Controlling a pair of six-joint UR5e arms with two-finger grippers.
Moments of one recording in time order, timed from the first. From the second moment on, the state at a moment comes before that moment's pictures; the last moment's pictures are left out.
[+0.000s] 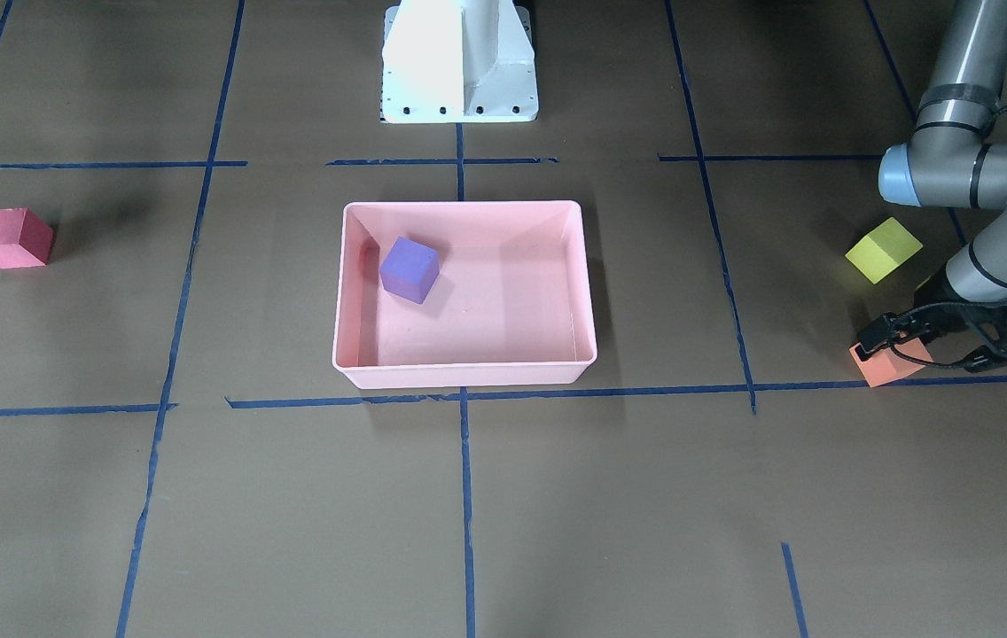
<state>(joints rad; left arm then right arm) -1.04 -1.76 -1.35 -2.18 -2.19 -0.95 1.24 -1.40 1.82 -1.74 2.27 0.01</state>
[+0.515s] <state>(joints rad) -1.04 -1.77 -1.43 -2.23 -2.16 -0.95 1.24 -1.40 1.83 -1.74 2.27 0.01</state>
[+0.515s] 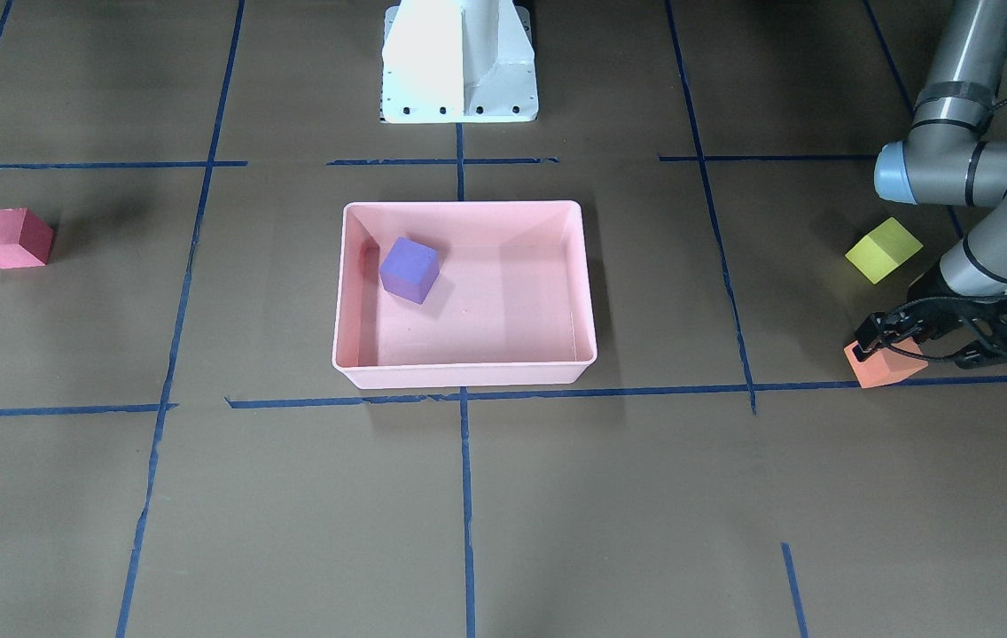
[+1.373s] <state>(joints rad) -0.83 -2.09 -1.67 -1.99 -2.04 -1.15 1.24 -1.64 1.88 -1.51 2.28 0.02</state>
